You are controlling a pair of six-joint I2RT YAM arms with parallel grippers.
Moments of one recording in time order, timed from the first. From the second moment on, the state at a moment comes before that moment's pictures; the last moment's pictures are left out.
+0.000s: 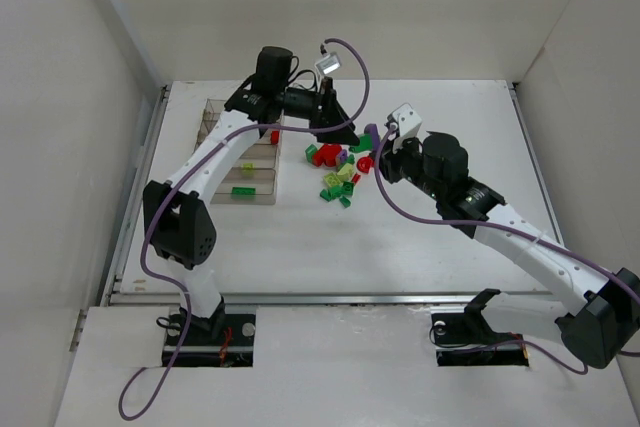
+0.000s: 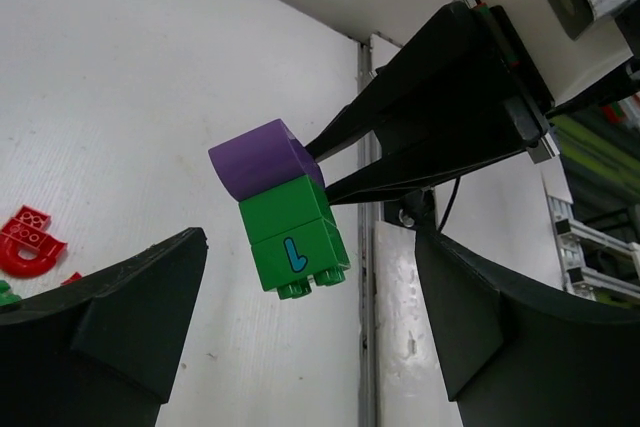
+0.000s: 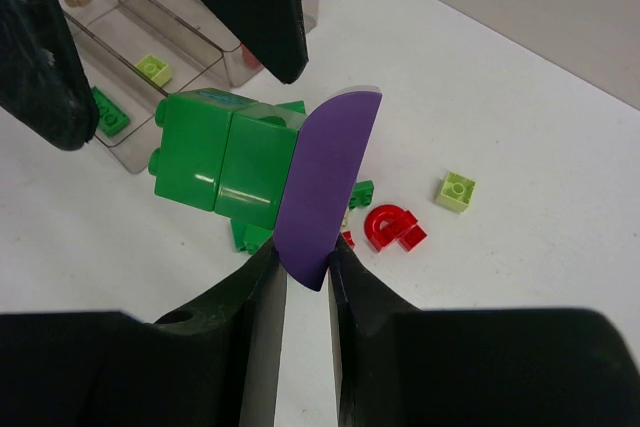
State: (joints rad) left arm -0.43 1.79 1.71 -0.38 1.20 -0.14; right arm 0.64 1.14 0.95 -0.02 0.00 -0.06
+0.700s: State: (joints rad) left arm -0.47 1.82 1.80 -0.62 1.05 -0.01; right arm 0.64 1.15 0.95 -0.02 0.00 -0.06
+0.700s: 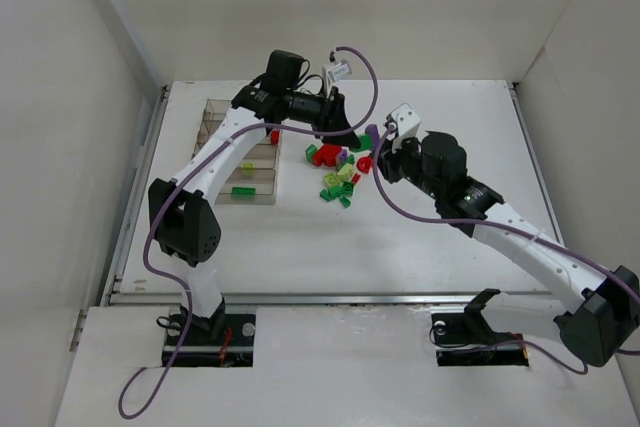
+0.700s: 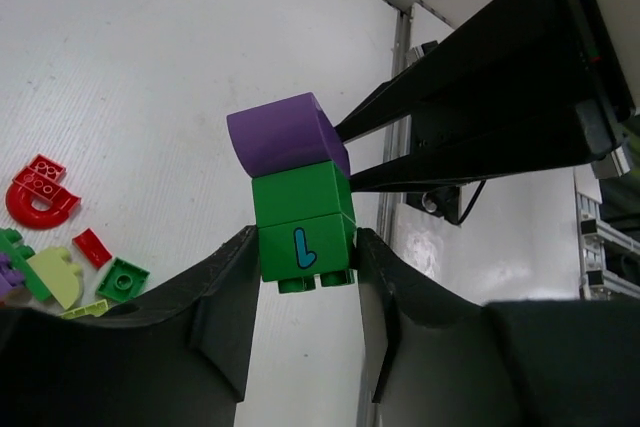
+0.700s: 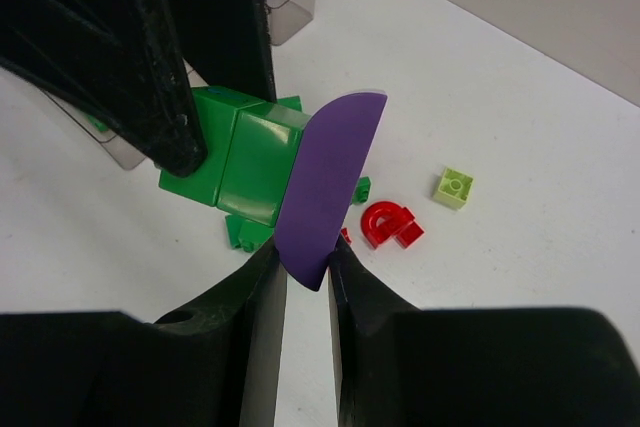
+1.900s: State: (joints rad) left arm -0.46 1.68 1.84 -1.05 0.92 0.92; right arm 0.43 1.26 1.07 0.00 -0.89 -0.19
